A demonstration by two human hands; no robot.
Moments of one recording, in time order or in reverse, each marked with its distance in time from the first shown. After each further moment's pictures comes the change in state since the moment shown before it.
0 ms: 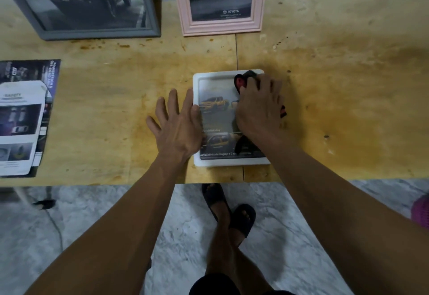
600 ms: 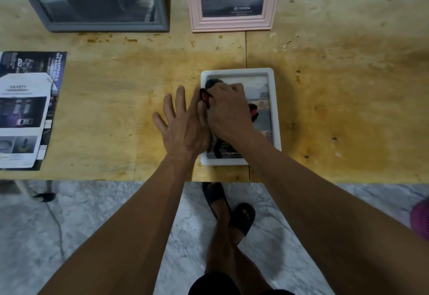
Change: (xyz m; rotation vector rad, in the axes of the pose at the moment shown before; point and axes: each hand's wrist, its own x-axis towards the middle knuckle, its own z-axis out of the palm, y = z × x) left_hand -0.001 0.003 0.005 0.022 0.028 -0.033; right_hand -0.004 -0.052 0.023 0.167 -0.140 -0.284
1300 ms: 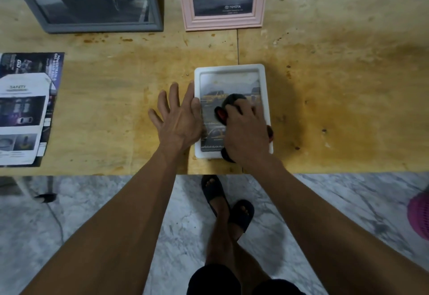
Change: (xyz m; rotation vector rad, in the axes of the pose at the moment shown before) left_hand 0.003 -0.001 -0.006 -0.066 -0.093 0.004; right_hand -0.067 0.020 -0.023 -0.165 -0.108 0.138
